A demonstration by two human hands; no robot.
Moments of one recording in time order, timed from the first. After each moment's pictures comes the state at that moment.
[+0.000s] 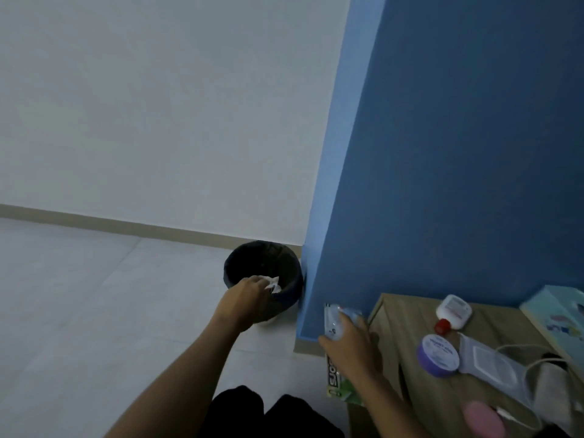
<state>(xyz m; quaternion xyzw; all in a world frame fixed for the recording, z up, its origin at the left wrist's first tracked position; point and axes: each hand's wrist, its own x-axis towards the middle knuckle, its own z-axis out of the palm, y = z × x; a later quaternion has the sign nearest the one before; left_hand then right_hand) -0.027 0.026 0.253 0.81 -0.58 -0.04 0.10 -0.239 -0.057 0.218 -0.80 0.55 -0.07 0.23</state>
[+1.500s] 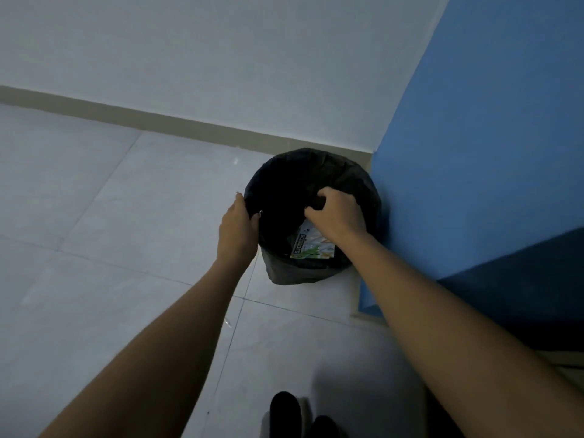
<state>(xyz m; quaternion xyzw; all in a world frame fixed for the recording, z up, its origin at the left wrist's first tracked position) 0.188 -0.115 0.004 0.92 -0.26 -0.13 0.28 0.081 -0.260 0.022 -0.86 0.41 -0.04 0.31</state>
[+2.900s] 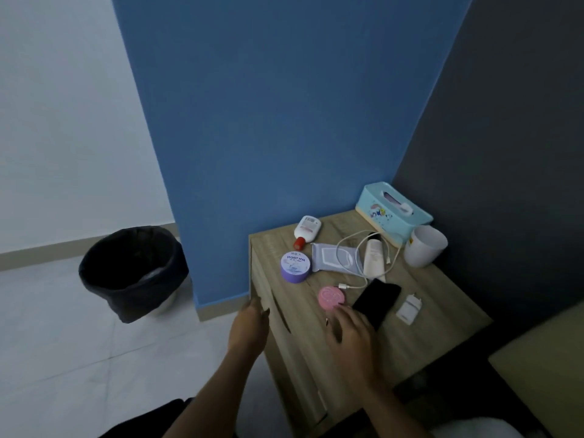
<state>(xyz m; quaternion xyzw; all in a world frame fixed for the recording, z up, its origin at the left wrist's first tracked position) -0.283 -0.020 0.168 0.77 -0.53 -0.27 0.24 -0.491 -0.019 0.164 -0.74 0.63 -0.25 0.02</state>
